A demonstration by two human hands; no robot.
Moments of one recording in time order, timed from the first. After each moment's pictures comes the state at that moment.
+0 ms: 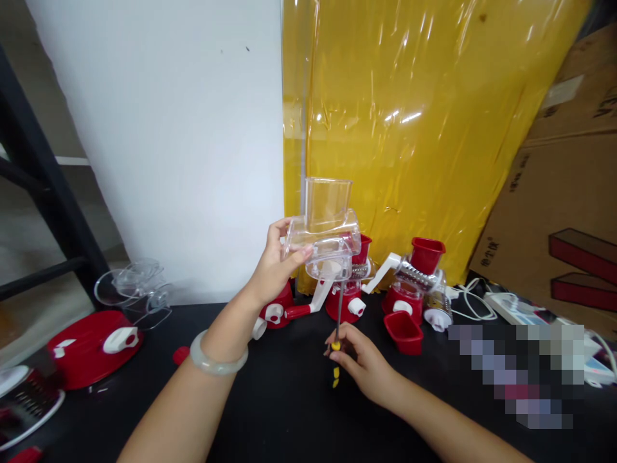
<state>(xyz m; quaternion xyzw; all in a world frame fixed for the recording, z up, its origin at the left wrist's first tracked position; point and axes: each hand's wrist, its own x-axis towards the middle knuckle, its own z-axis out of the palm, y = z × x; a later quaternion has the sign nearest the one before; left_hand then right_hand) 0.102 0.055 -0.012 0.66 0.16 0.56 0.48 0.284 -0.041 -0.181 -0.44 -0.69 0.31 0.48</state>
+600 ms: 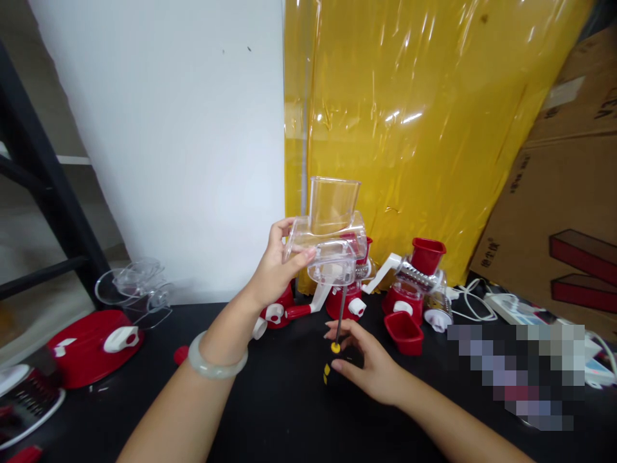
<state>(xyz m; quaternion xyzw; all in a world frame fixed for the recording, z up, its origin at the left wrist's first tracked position) 0.100 0.046 -0.007 0.66 0.14 0.55 0.50 0.291 -0.049 -0.163 -0.42 -0.72 0.29 0.48</state>
